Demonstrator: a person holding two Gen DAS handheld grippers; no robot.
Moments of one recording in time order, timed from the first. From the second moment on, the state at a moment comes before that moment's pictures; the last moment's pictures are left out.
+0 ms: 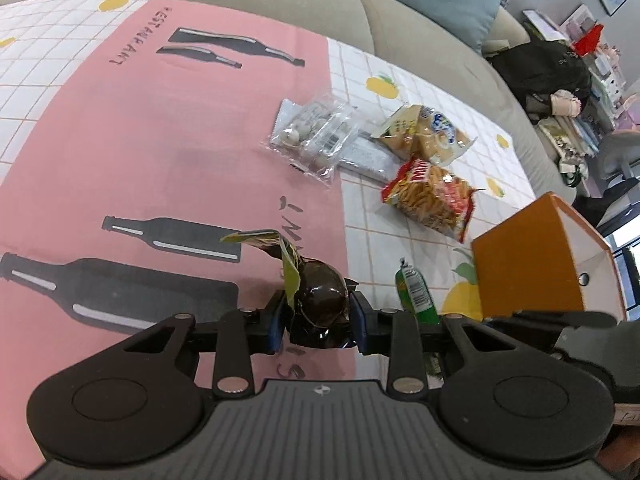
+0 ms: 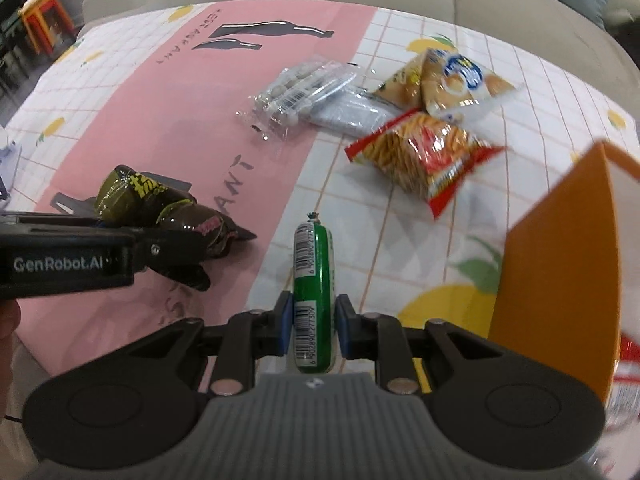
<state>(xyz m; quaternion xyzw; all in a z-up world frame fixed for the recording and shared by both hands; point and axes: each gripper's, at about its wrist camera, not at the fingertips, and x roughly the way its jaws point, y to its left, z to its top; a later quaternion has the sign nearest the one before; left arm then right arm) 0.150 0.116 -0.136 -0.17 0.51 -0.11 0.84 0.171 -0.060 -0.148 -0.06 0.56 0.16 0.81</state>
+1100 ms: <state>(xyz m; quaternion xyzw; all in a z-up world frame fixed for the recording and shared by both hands) 0.125 -0.035 0.011 -0.09 0.39 -0.28 0.87 0.090 -0.205 0.002 0.02 0.41 0.09 0.91</state>
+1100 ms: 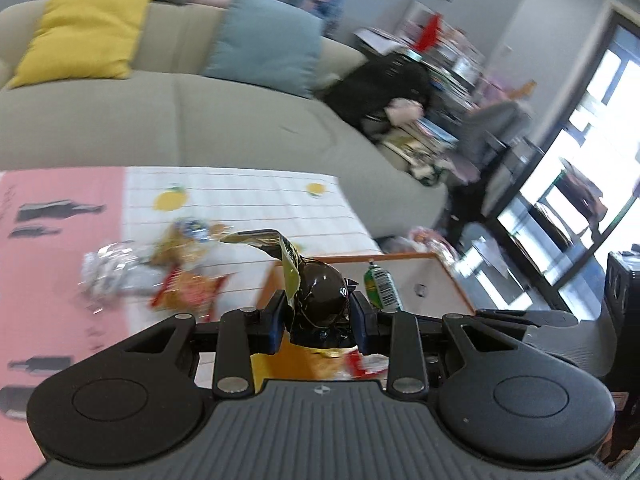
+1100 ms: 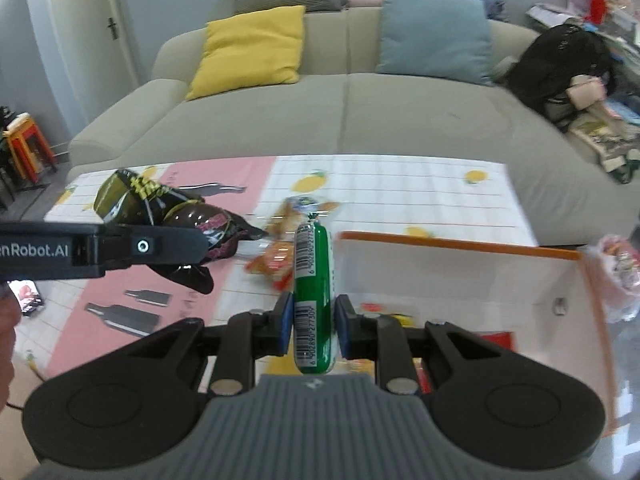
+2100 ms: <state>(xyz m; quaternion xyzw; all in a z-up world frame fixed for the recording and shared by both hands) 0.214 -0.188 -0.087 0.04 0.55 -0.36 0.76 0.170 -0.320 -0.096 -0.02 0.56 0.00 0.83</state>
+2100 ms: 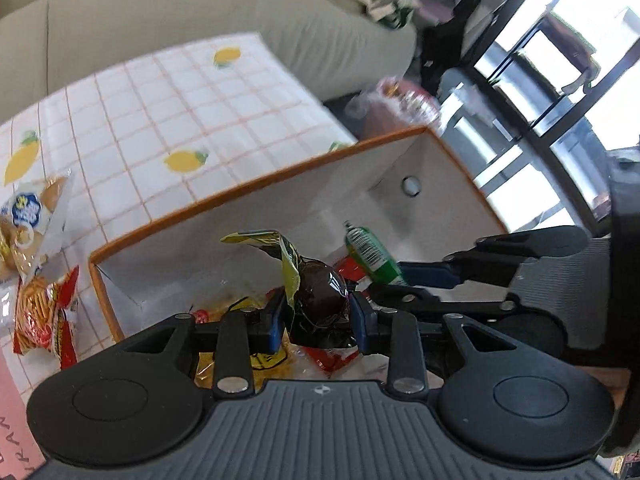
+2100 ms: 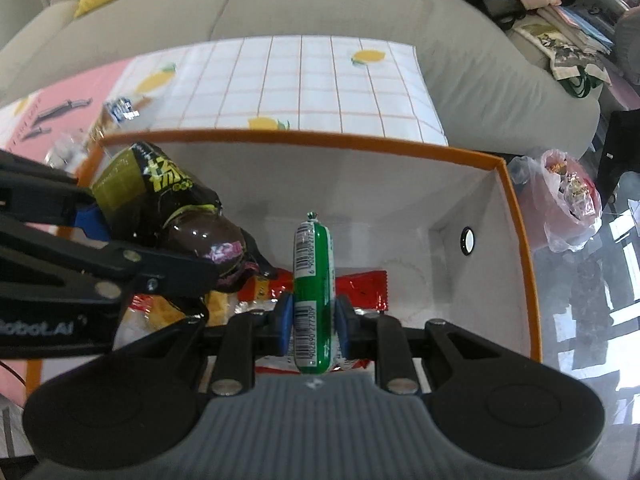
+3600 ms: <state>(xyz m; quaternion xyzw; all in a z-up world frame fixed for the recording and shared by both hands) 0.206 -0.172 -0.049 0.08 0.55 -0.31 0.77 0.169 -0.305 -0.088 -0.08 0.57 -0.02 0.82</state>
